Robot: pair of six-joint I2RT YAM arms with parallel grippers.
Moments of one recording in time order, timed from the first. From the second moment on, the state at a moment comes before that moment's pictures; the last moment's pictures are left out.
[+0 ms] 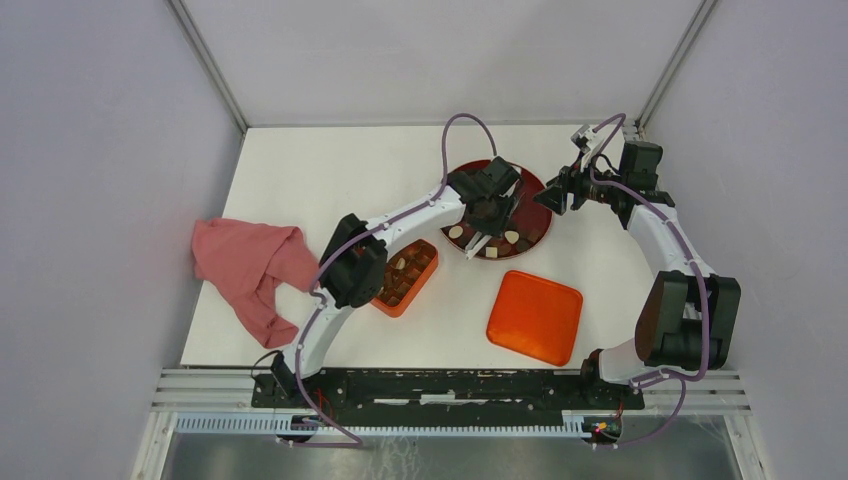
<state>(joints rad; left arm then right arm) -0.87 2.29 2.04 -0.76 -0.05 -0.38 -0.13 1.48 1.07 -0.22 -0.99 -0.31</state>
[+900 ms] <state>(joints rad) -0.88 2.38 2.15 -0.89 -0.10 -0.39 -0.13 1.47 1.07 -0.22 -1.00 -0.30</state>
